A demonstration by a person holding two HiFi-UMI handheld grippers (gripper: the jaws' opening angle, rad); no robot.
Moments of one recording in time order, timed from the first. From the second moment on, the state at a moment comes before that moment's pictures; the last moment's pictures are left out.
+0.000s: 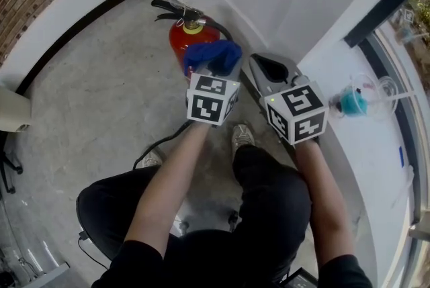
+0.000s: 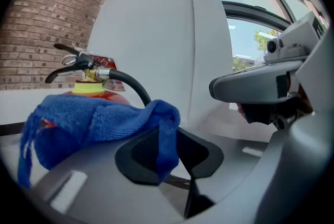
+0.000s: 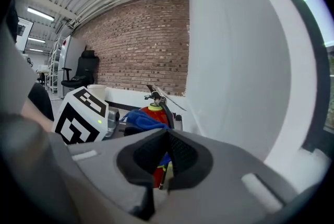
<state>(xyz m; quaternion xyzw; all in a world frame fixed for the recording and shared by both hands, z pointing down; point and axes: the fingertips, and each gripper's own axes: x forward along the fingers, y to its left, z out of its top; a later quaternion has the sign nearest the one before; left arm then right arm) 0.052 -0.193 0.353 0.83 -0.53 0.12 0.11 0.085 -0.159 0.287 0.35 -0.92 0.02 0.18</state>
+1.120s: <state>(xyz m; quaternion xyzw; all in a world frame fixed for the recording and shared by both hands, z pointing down) -0.101 -0.165 0.374 0.77 -0.62 0.12 0.10 0.031 -0.159 0.301 0.31 -0.93 0.00 0.21</state>
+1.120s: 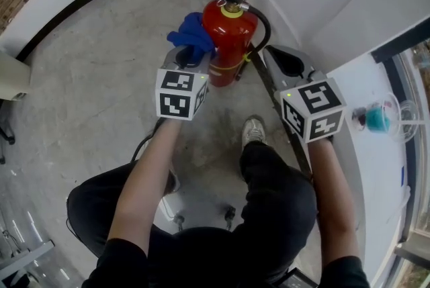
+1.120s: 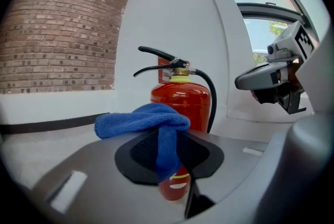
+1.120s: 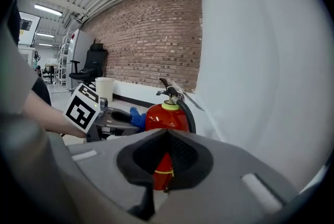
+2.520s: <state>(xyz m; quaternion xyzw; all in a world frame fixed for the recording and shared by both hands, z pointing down) -0.034 -0.146 0.370 0.84 -0.53 0.08 0.12 0.038 -0.147 0.322 0.30 -0.93 0.03 0.22</state>
